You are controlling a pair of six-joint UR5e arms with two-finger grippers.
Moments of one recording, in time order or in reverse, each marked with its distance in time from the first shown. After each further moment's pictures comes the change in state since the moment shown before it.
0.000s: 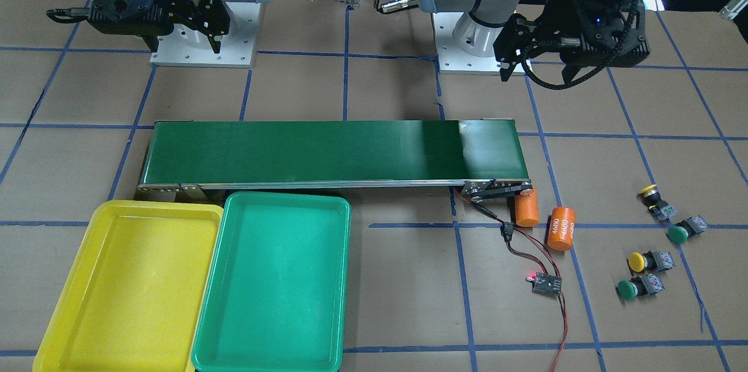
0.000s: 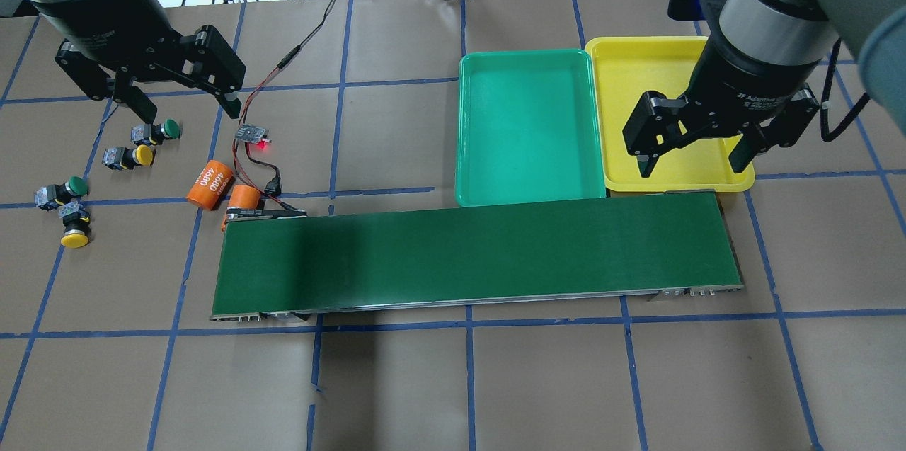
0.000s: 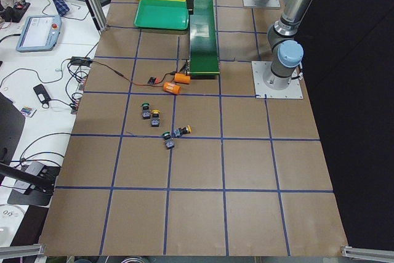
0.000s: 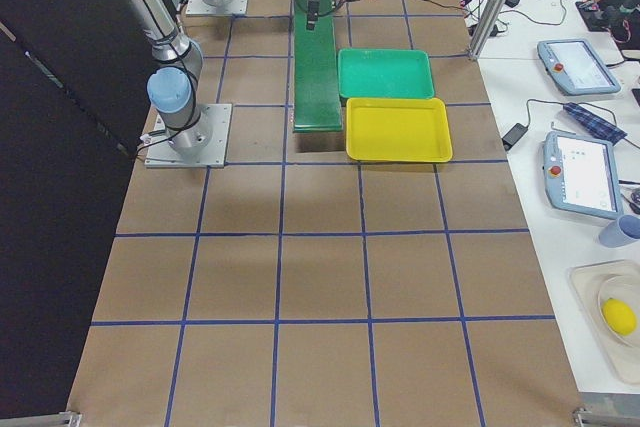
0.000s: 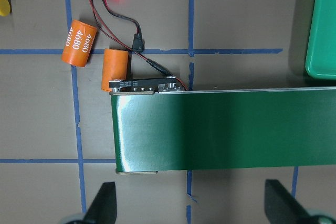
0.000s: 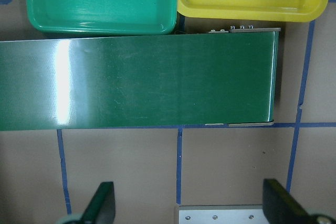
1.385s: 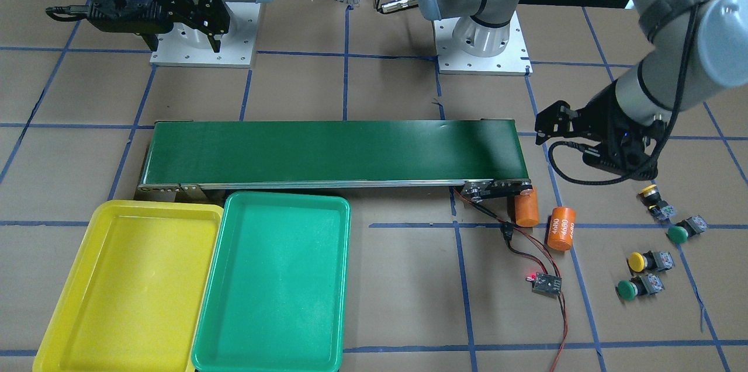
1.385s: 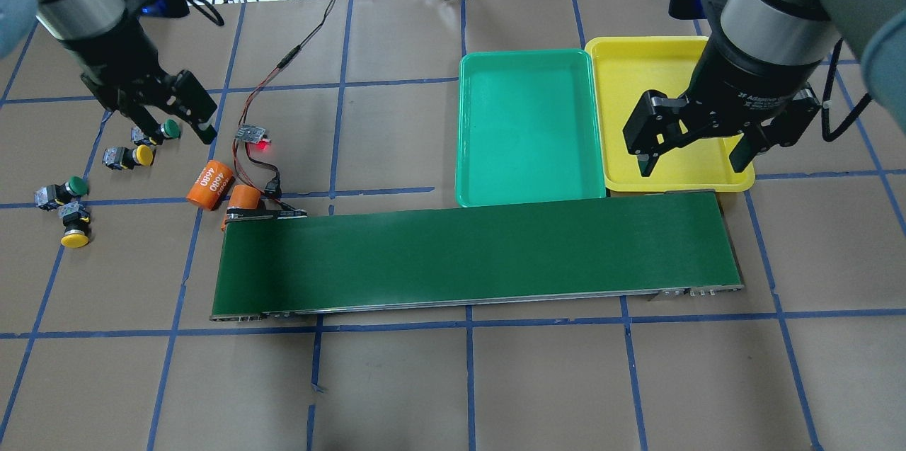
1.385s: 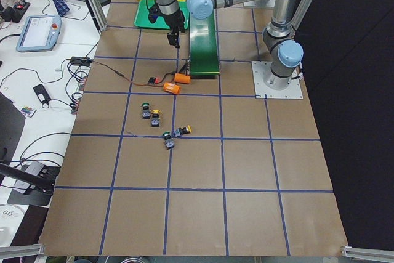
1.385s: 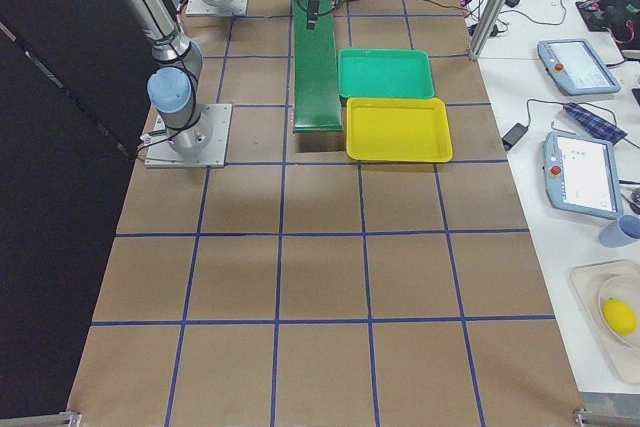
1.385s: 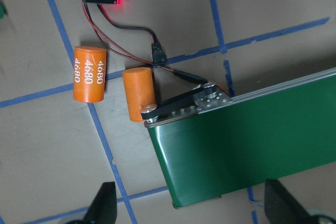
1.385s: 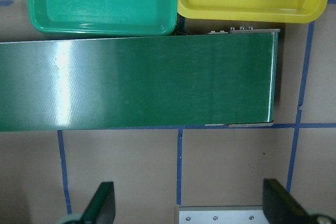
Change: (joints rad) left arm 0.177 -0.209 -0.097 0.141 0.007 0.458; right arm 0.000 -0.004 0.001 -0.003 0.000 0.002
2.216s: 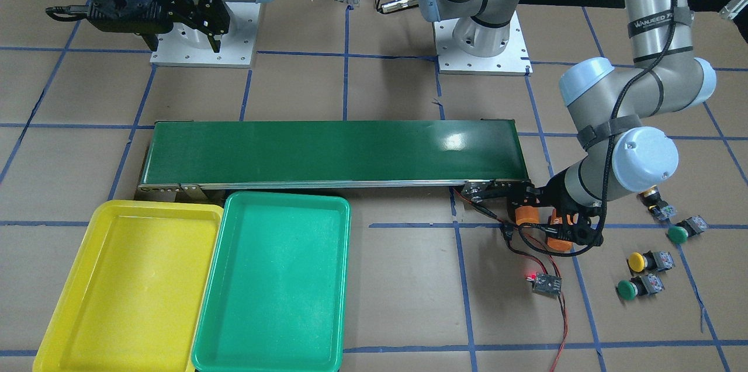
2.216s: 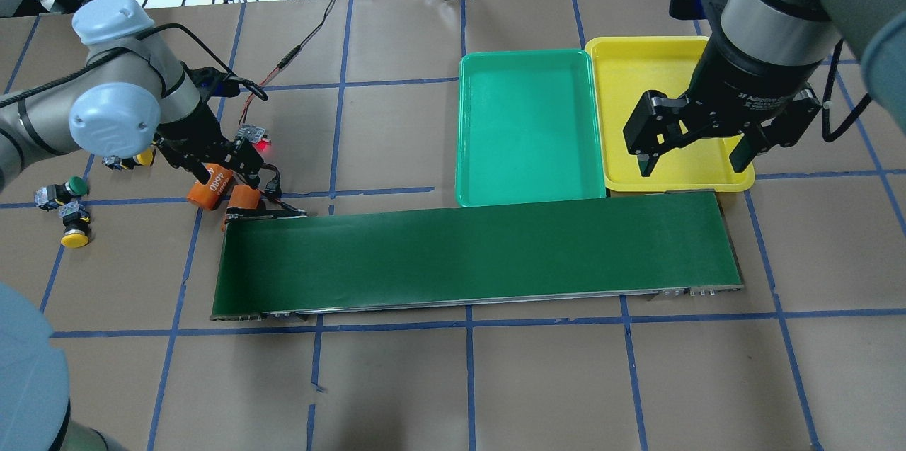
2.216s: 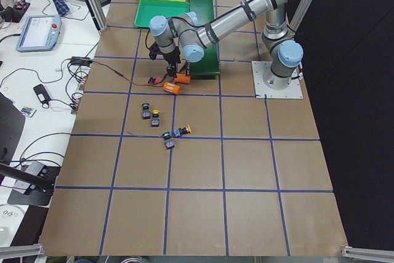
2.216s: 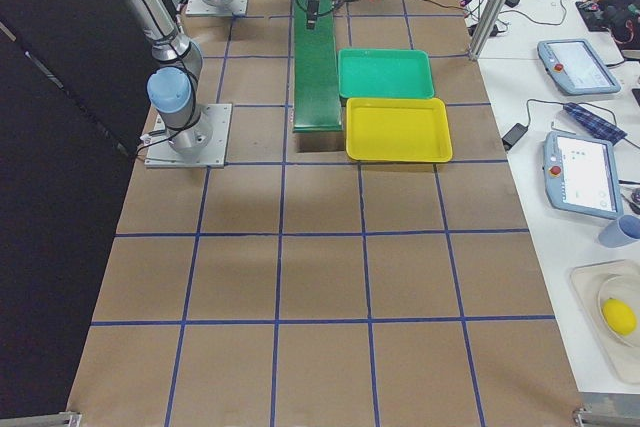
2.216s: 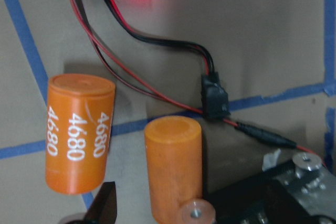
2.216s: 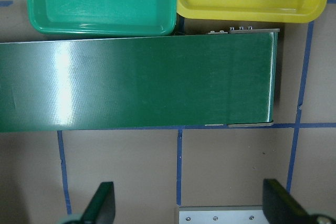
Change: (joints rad) left arm 0.009 -0.187 -0.230 0.466 0.014 -0.102; right arm 0.000 0.000 0.001 -0.001 -0.001 0.001
